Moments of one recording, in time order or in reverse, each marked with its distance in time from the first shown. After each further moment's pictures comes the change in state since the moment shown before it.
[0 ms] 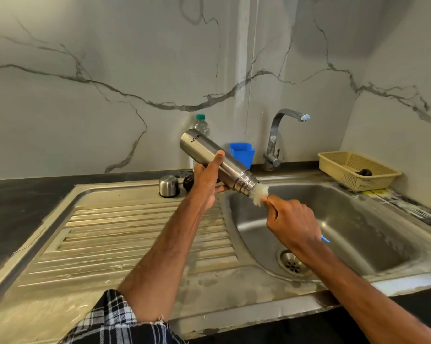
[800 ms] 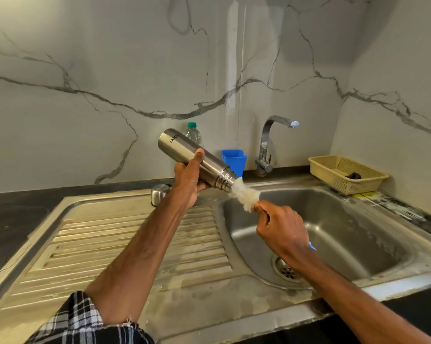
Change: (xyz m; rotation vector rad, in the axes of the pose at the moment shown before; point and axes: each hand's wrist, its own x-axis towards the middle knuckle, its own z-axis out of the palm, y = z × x) left_hand 0.016 0.027 -0.010 -0.009 0.061 0.037; right_hand 0.001 -0.008 0.001 0.129 0.074 0.036
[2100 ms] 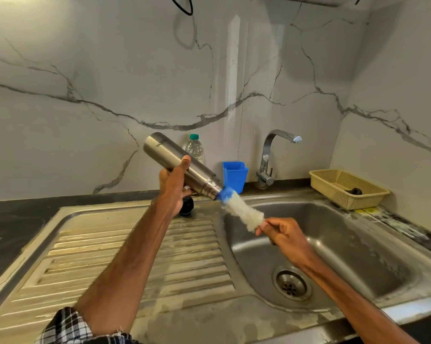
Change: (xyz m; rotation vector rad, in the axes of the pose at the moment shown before) left_hand 0.021 0.019 -0.023 -0.015 0.063 0.071; right_hand 0.017 0.018 -0.001 0.639 -0.316 0.171
